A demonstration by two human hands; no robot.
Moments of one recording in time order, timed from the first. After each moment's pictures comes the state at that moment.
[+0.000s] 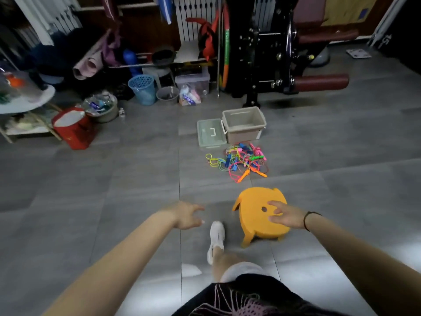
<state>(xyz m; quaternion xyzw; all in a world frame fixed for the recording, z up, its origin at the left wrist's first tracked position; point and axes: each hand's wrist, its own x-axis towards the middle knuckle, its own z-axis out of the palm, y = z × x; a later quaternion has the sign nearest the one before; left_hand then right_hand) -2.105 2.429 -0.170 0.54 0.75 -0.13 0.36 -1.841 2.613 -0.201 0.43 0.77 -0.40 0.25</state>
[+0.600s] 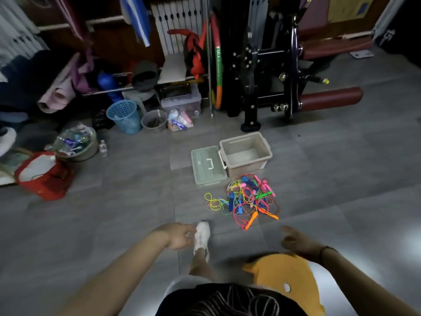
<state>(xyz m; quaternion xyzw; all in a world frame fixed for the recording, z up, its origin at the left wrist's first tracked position) -2.343 2.729 -0.171 0.52 0.73 -0.17 0.42 -2.014 2.883 -0.232 0.51 0.71 -0.44 0.20</state>
